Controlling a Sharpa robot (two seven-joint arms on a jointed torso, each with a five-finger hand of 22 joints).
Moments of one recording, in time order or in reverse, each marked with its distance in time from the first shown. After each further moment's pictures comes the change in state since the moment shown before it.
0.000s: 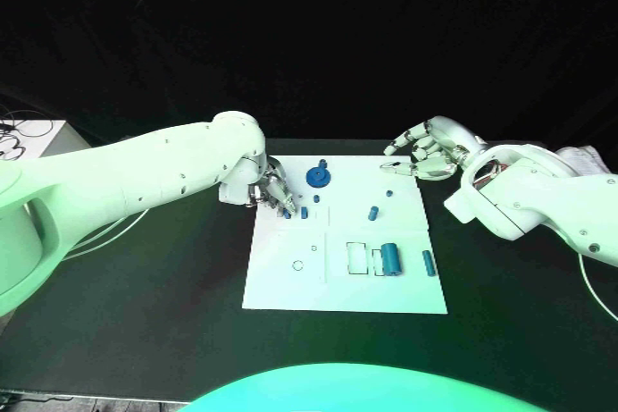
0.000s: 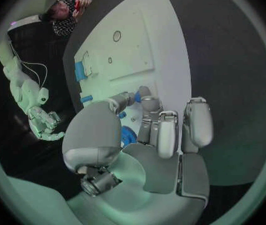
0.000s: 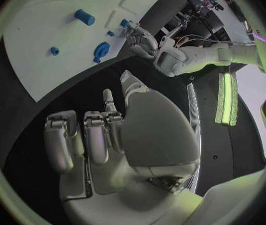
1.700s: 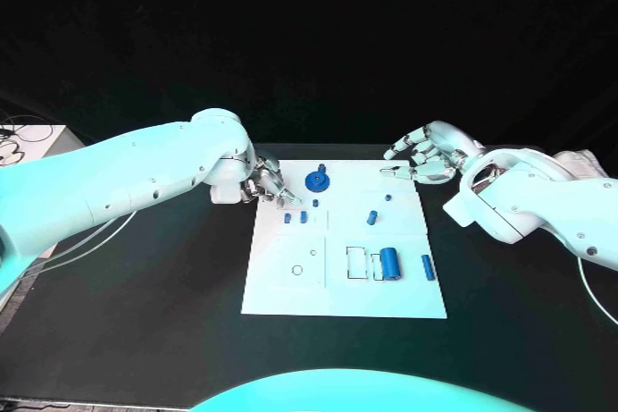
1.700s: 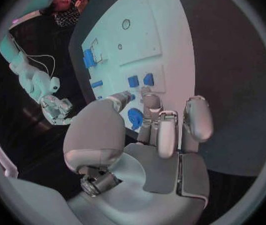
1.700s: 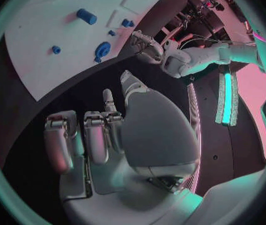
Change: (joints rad) left arm -0.011 -0.121 0.097 0.154 -0.028 -0.142 0.012; left_hand 0.073 0.010 -0.191 0.114 -0.132 -0.012 0.014 -0.033 -0.005 -0.047 0.011 -0.026 -0.065 0.000 0.000 -0.009 0.000 0.000 -0.031 0.002 -0.044 -0.033; right arm -0.001 0.001 0.000 -0.008 0.000 0.002 0.003; right_hand 0.000 0.000 0.000 0.000 0.000 0.000 0.000 0.000 -0.001 0.000 0.000 0.000 0.000 0.000 0.000 0.000 0.000 0.000 0.000 0.000 0.000 -0.001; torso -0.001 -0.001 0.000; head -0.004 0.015
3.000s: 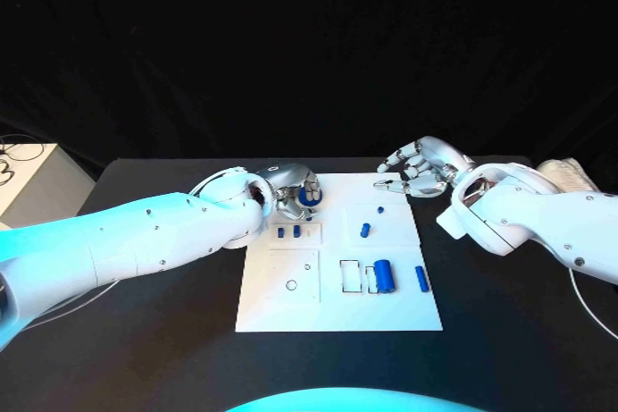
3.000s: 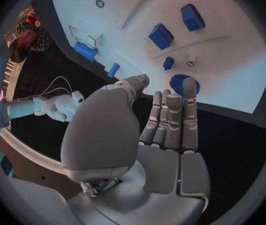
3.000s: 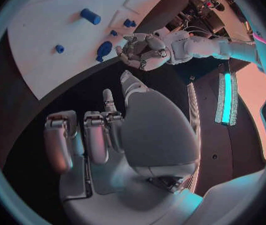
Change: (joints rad) left arm -0.109 0.010 -0.050 0.110 -0.429 -0.653 0.439; left_hand 0.368 -0.127 0.104 -0.083 0.000 -0.199 0.115 -0.195 -0.345 -0.461 0.146 -0.392 -0.444 -0.416 0.134 -0.317 -0.450 0.094 -0.431 0.115 -0.474 -0.453; right arm -0.005 -0.007 -0.002 -0.004 0.001 -0.009 0.018; right_hand 0.000 0.000 0.000 0.000 0.000 0.000 0.000 0.004 0.000 0.000 0.000 -0.024 0.001 0.000 0.000 0.000 0.000 0.000 0.000 0.000 -0.013 0.000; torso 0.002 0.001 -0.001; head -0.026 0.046
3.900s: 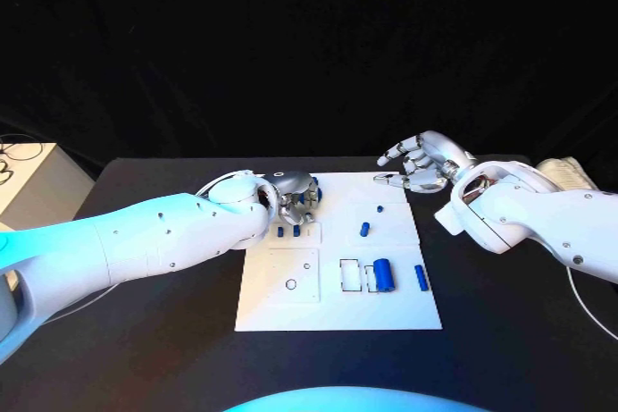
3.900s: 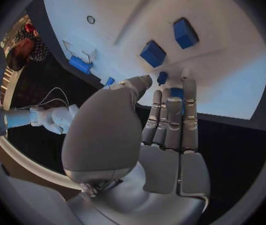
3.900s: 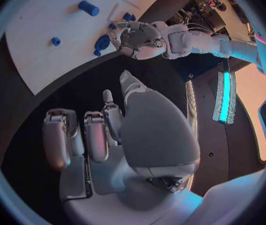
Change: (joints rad) left arm -0.012 0.040 -0.004 -0.045 -0.073 0.074 -0.043; left_hand 0.037 0.007 0.028 -0.003 0.000 0.057 0.010 -0.022 -0.069 0.035 -0.005 -0.009 -0.037 0.013 -0.002 0.062 -0.017 0.000 -0.004 0.003 0.034 0.029; right arm 0.000 0.002 0.000 -0.002 0.008 -0.047 0.029; right_hand 0.010 0.001 0.006 0.000 0.000 -0.010 -0.004 0.004 -0.002 -0.095 0.002 -0.154 0.000 0.000 0.000 -0.035 0.000 0.000 0.000 0.000 -0.085 0.000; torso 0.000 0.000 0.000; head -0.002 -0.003
